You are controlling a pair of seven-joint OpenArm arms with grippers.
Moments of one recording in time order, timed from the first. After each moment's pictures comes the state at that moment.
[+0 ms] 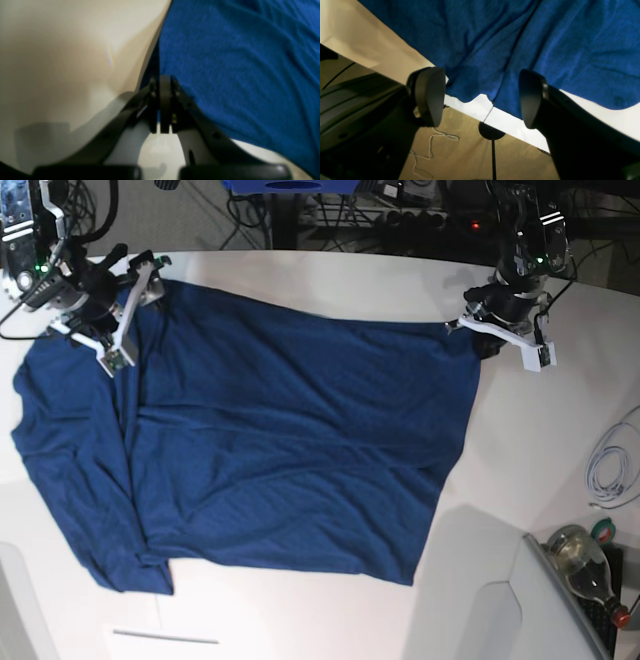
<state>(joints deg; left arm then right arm) 23.8 -6.7 -18.2 90.7 -25.0 -7.6 27.9 -23.7 19.0 -0.3 104.9 16.8 19.6 -57.4</state>
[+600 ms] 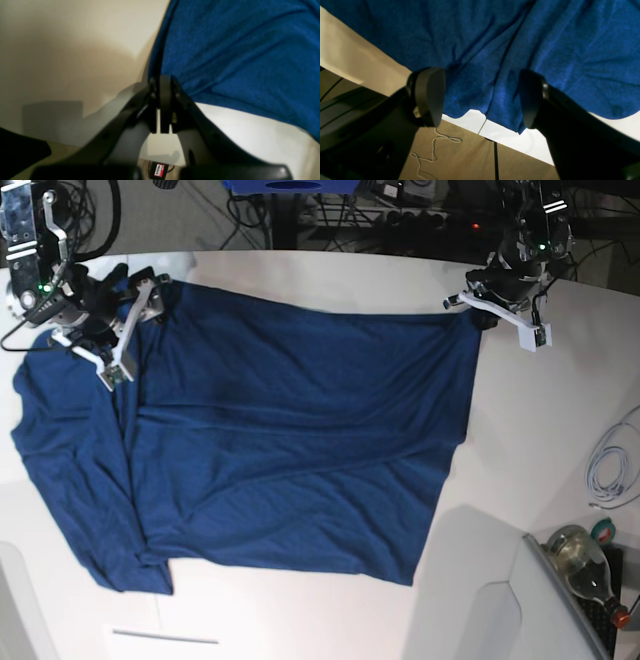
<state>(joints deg) 26.3 -8.1 -18.2 89.7 -24.8 -7.6 31.7 -19.9 18.4 -0.3 99.9 17.0 19.6 -57.2</state>
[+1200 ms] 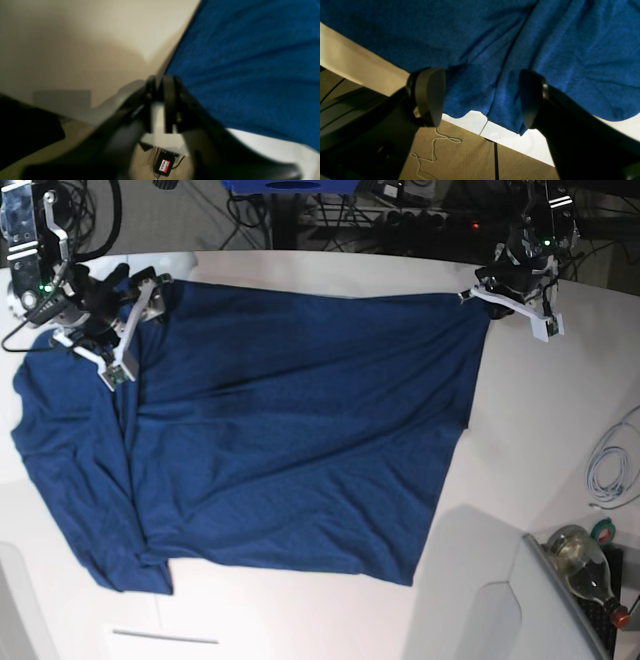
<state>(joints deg) 28.1 -9.7 -18.1 89.8 -25.0 -1.3 31.7 -19.9 18.4 -0.5 99.9 17.0 19.6 -57.3</state>
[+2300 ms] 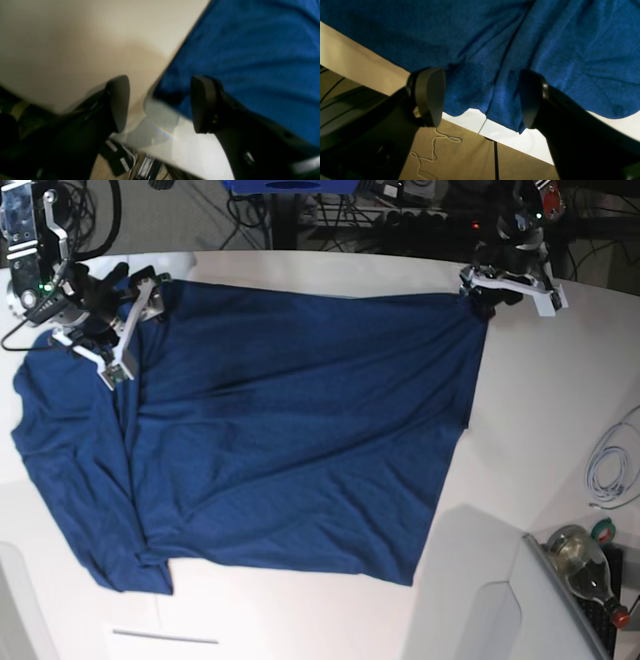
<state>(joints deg) 26.5 -1.5 -28.9 80.0 -26.1 -13.6 18.8 -20.1 18.4 -0.4 99.9 17.1 19.6 -57.2</state>
